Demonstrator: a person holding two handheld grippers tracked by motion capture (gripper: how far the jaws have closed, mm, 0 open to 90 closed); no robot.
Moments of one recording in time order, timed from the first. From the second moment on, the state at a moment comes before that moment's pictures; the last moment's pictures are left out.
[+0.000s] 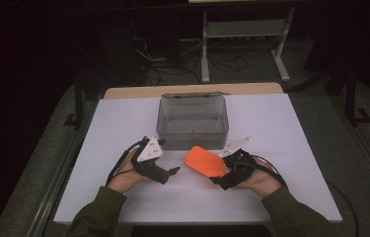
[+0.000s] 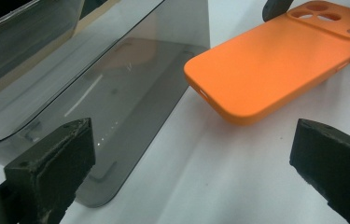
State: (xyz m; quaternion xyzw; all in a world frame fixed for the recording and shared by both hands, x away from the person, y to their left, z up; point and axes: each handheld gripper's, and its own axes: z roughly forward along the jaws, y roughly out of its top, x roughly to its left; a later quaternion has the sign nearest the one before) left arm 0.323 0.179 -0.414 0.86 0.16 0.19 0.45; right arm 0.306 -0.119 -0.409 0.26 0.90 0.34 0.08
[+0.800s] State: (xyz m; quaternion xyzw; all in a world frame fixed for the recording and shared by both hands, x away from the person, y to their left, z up) left arm 0.319 0.175 -0.416 0.87 0.13 0.23 0.42; right arm 0.306 -0.119 -0.409 0.26 0.90 0.34 0.08
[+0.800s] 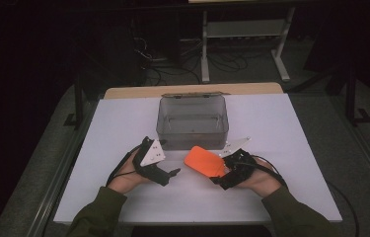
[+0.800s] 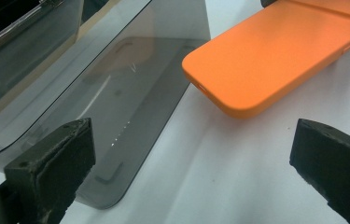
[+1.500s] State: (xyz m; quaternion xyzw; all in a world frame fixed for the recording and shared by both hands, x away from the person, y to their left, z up) left arm 0.316 0.170 -0.420 0.88 0.11 0.25 0.40; right arm 0.307 -0.119 -0.409 0.26 0.90 0.34 0.08
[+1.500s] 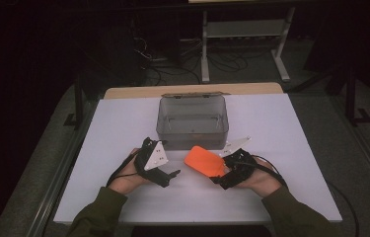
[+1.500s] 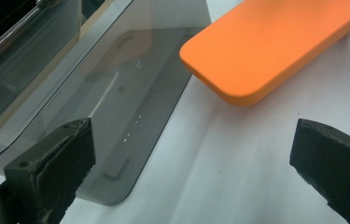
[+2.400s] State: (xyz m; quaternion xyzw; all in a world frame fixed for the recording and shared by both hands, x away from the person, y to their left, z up) left arm 0.311 0.164 -0.423 0.88 0.06 0.30 0.36; right arm 0.307 -0.119 -0.409 0.26 0.90 0.34 0.08
